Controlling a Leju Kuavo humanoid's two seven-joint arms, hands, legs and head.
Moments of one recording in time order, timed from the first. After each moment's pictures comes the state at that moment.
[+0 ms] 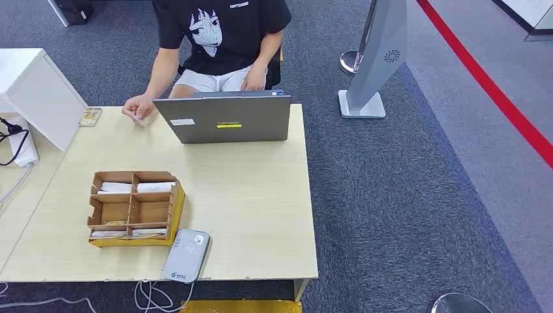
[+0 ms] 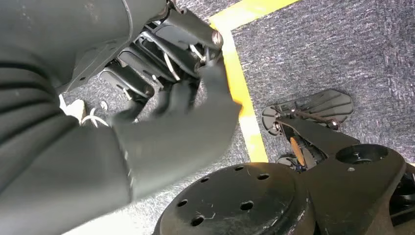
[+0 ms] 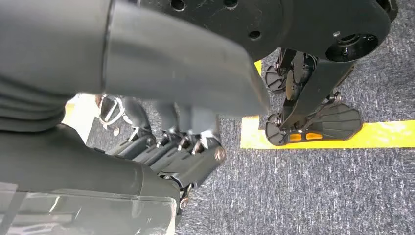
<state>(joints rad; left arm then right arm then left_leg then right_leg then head) 0.14 -0.01 0.04 -0.37 -0.01 0.00 0.00 0.14 0.01 -0.03 -0.39 0.01 0.00 0.00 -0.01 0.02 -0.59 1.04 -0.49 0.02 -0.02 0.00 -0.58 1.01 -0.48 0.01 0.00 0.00</state>
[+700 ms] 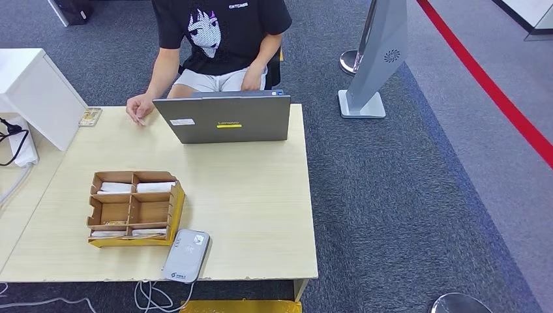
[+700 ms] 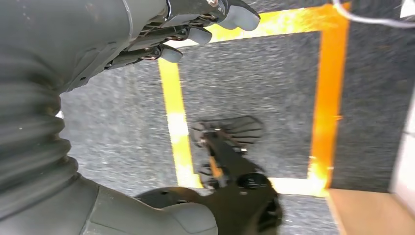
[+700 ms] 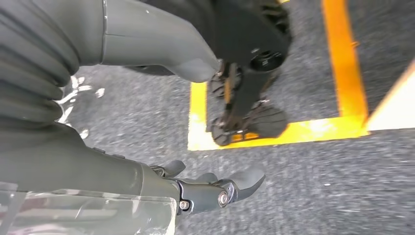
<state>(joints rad) 0.09 -0.06 0.50 -0.37 -0.23 -0.14 -0.24 0.09 0.03 -0.28 -0.35 0.14 0.07 -0.21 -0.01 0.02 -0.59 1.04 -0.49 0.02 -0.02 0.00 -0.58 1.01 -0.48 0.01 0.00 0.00</state>
